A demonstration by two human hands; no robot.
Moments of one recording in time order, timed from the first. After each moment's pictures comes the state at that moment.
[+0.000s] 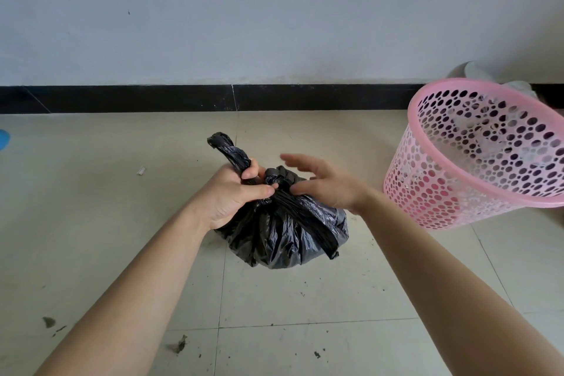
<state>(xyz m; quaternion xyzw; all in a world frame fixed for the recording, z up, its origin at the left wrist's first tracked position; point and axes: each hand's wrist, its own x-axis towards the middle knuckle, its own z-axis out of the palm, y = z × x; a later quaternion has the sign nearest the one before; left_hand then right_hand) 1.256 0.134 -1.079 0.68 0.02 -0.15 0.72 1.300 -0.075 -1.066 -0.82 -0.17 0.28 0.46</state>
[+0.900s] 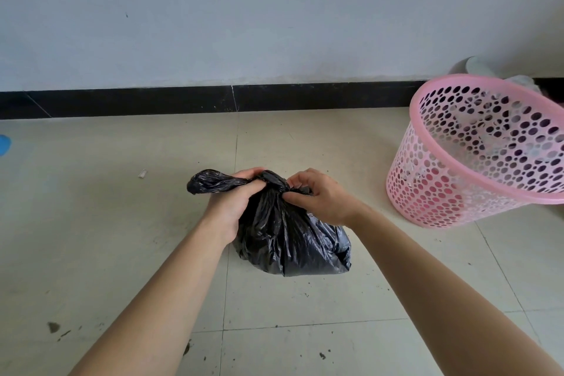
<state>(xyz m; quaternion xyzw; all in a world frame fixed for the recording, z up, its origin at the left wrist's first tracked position) 1.255 0.118 -1.103 0.61 0.25 -0.09 0.74 1.294 -0.072 -1.108 -0.87 -0.19 0.19 0.42</state>
